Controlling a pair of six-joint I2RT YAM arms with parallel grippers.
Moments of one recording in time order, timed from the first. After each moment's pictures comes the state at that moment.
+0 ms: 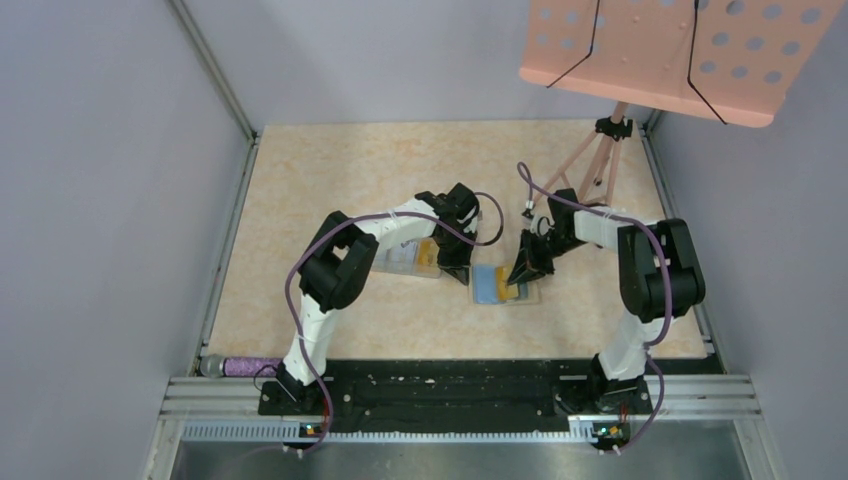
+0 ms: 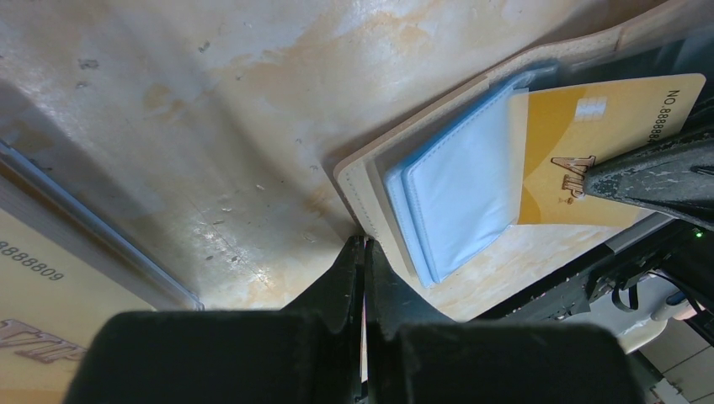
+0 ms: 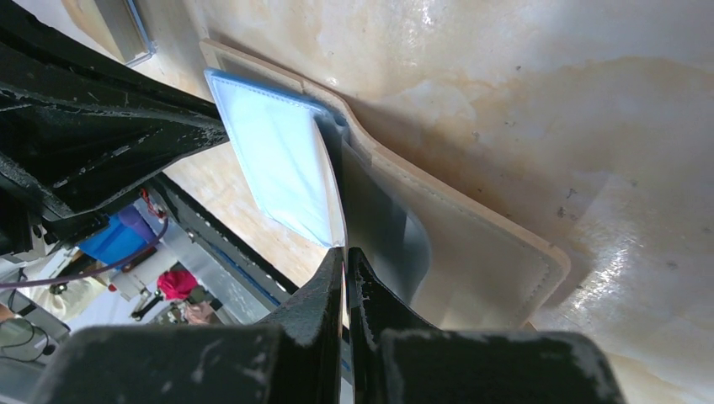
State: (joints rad) left arm -0.74 2.15 1.60 -0.74 0.35 -0.49; right arm 0.17 1.78 0.99 -0.63 -0.69 0.21
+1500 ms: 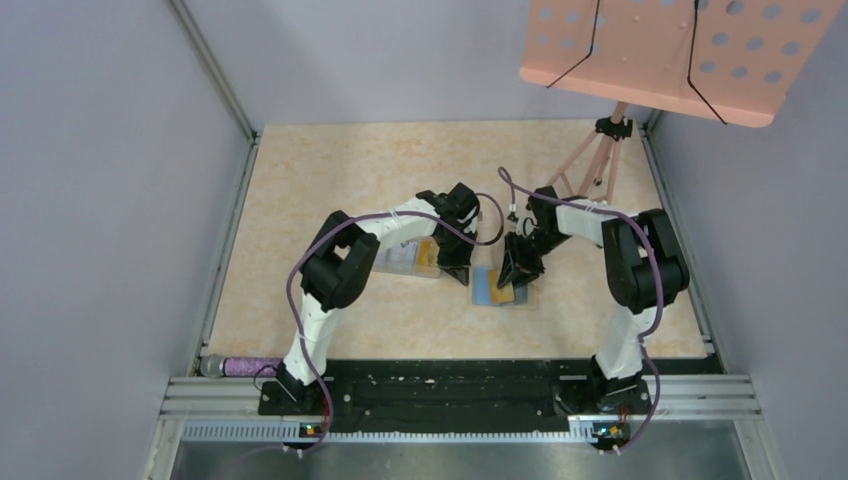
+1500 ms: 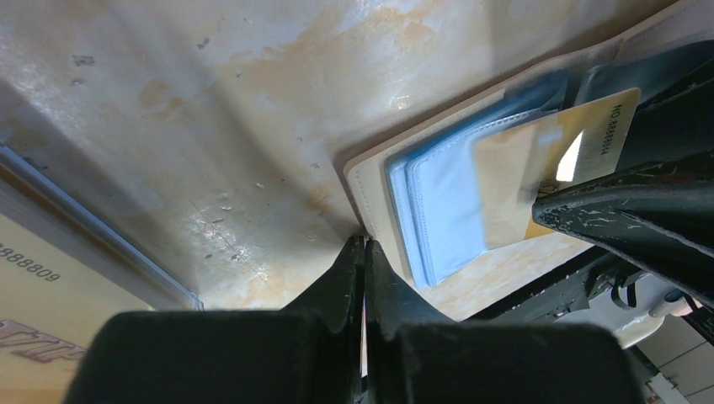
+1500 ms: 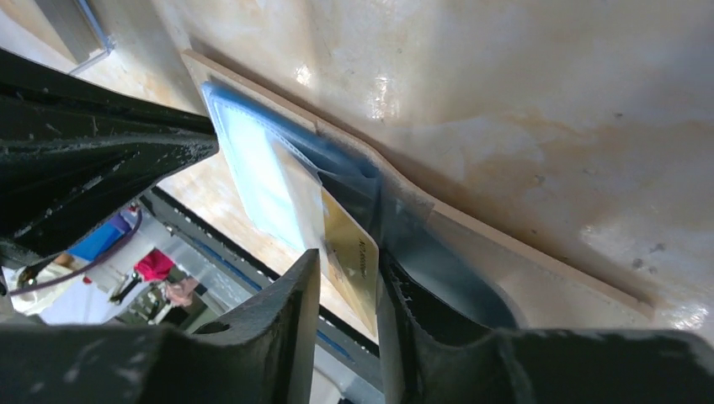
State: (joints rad) left arm -0.74 2.17 1.62 -0.76 0.35 -0.49; right arm 0.27 1.86 1.08 -0.72 -0.63 0.23
